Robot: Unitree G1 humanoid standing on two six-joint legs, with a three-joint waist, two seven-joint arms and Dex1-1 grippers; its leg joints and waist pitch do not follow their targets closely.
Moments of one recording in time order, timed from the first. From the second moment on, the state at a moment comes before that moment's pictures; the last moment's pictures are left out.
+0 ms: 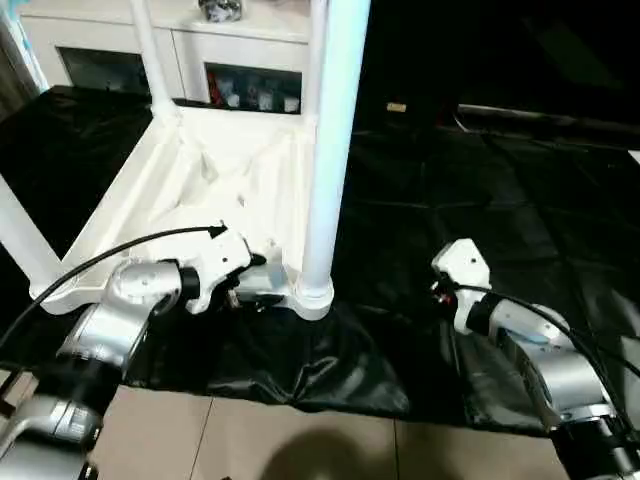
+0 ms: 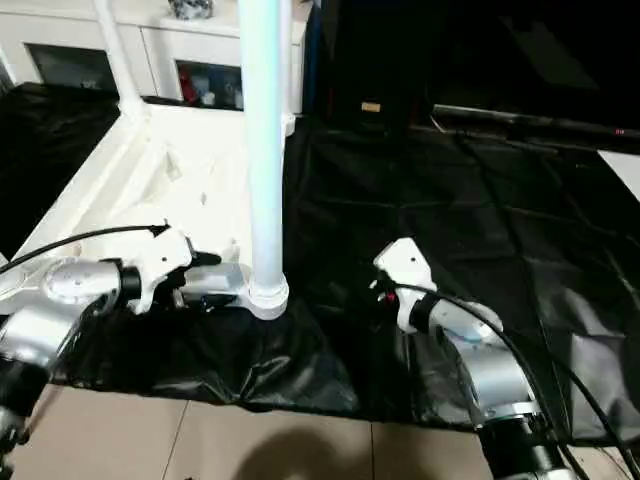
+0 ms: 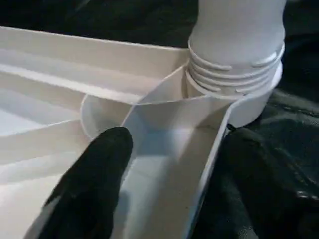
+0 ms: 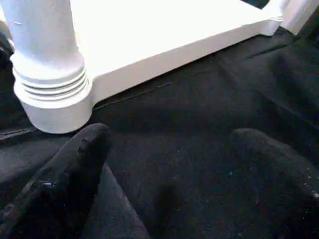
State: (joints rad) left arm -0.54 0.54 -0.24 0.55 -0.01 -0.01 -1.02; right arm -0.27 -0.37 0.10 0.21 0.11 0.15 0.70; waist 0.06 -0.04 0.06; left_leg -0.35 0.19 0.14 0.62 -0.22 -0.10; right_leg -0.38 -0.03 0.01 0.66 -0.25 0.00
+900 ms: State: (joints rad) left arm -0.66 0.53 -0.30 0.74 0.04 -0.04 -1.22; right arm -0.26 -0.37 0.12 0.21 0.11 0.14 0.73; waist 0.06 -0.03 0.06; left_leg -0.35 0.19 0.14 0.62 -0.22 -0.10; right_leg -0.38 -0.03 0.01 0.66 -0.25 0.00
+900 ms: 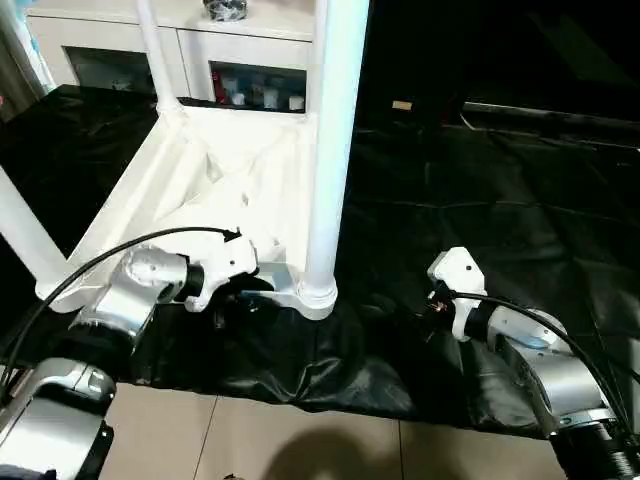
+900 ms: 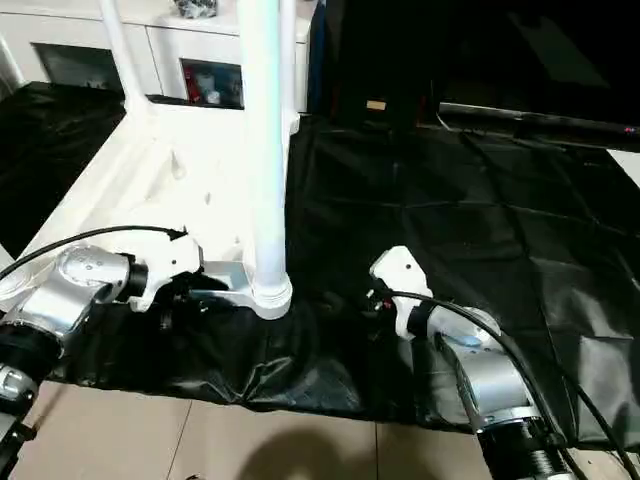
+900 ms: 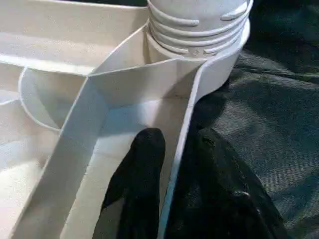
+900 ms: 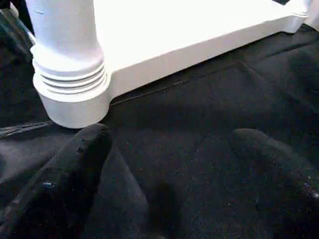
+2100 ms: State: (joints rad) left arm -0.62 0.51 -0.29 0.51 0.00 0.14 -1.21; right arm -0.27 -0.38 0.13 0.24 0.10 0.11 0.73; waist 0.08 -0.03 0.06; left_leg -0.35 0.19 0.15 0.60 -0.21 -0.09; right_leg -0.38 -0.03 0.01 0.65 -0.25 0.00
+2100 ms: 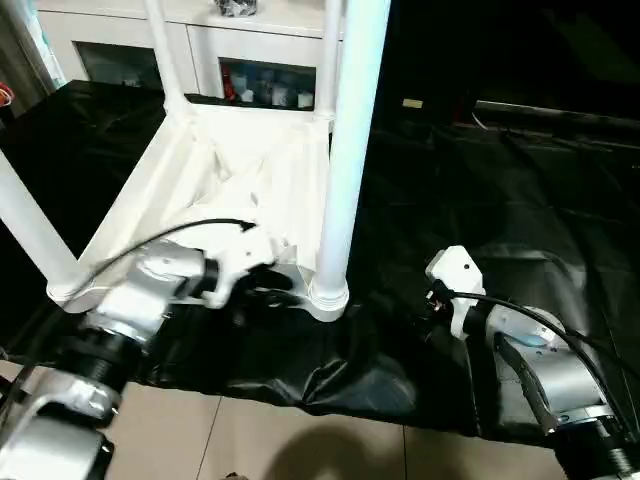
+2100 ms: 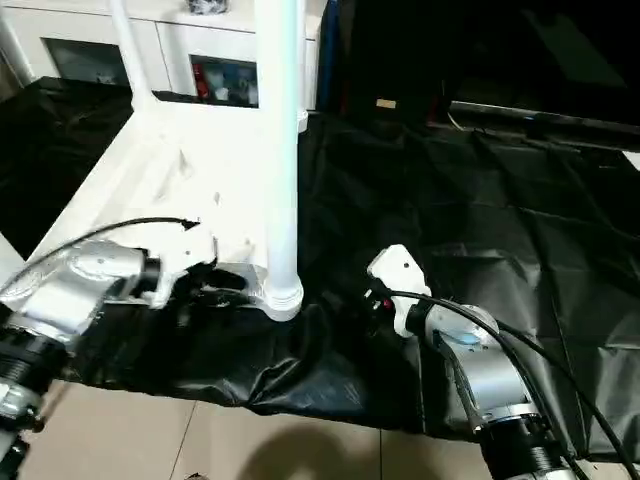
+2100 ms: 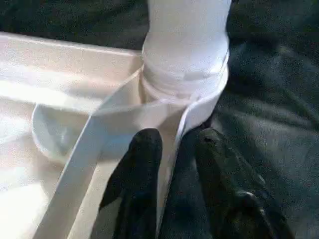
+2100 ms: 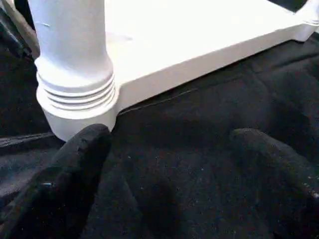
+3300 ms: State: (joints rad) left arm -0.77 0.49 -0.32 0.83 0.05 0.08 -1.34; right arm -0.27 -0.38 0.13 0.24 0.10 0.10 0.73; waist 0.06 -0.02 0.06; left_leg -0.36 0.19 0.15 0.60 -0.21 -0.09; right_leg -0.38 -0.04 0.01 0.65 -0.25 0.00
